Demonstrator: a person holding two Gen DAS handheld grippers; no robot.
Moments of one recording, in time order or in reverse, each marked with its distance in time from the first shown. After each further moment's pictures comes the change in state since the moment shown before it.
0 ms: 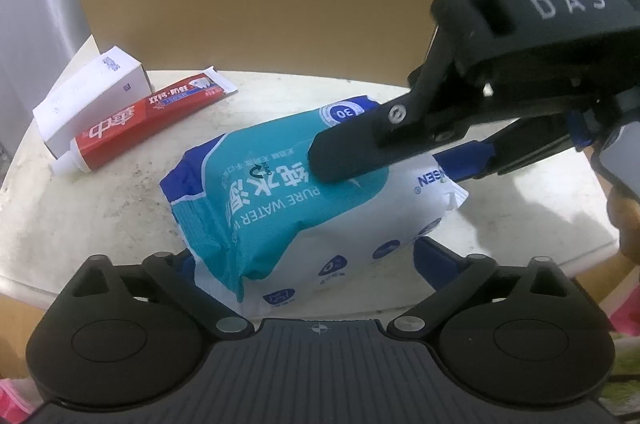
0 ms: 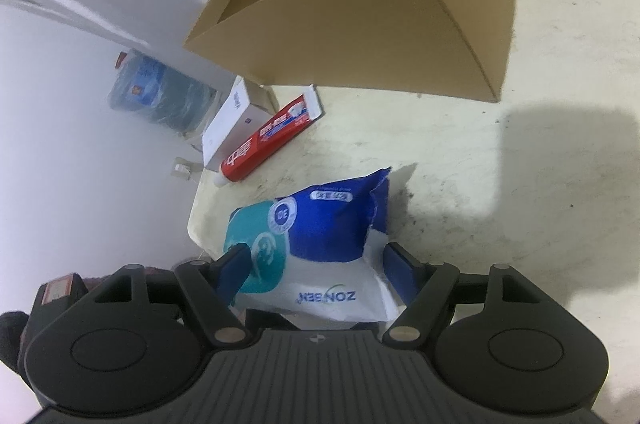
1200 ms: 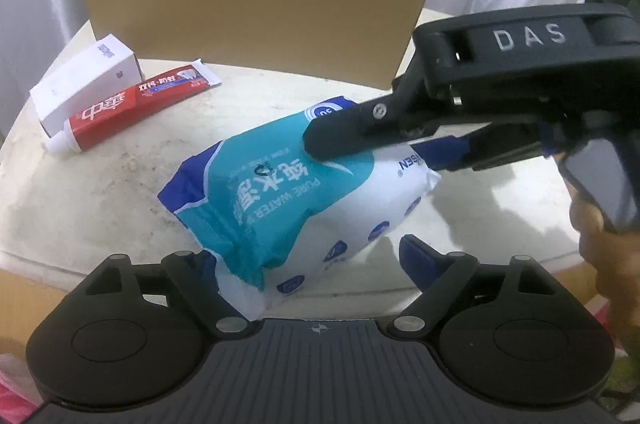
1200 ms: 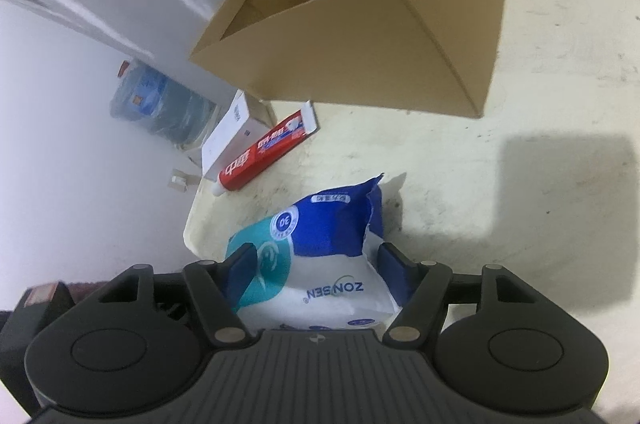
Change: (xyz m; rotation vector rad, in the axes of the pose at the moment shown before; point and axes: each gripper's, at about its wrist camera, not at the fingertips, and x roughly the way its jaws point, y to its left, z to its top) left arm -0.012 -0.011 -0.001 -0.061 0.015 -0.038; right arm -0.015 -0.007 -0.005 -0.012 -0.065 -0.009
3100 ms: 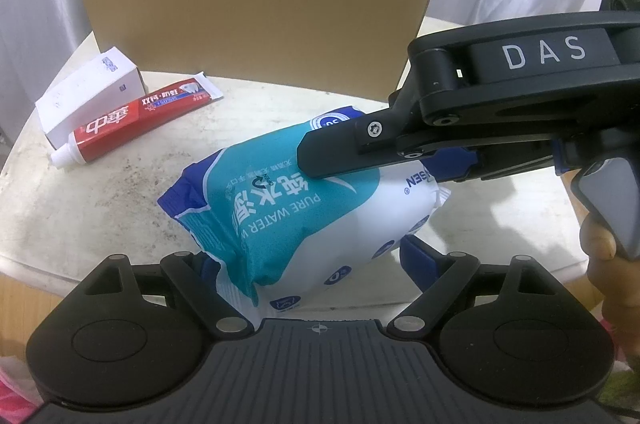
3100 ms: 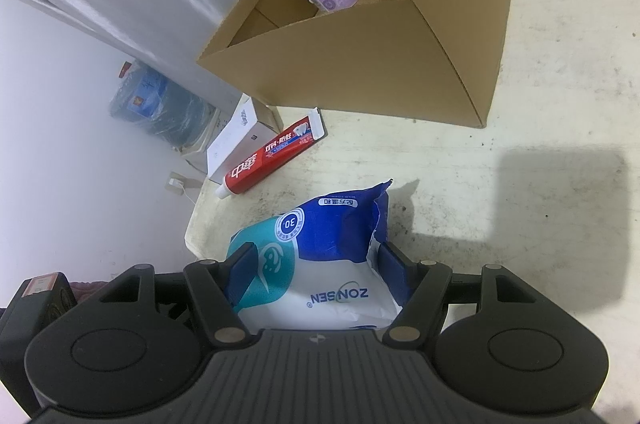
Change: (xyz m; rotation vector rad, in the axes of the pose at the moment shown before) left arm -0.003 -0.002 0.006 0.008 -0.013 0.018; right arm -0.004 0.012 -0.003 -0.037 -0.022 -0.020
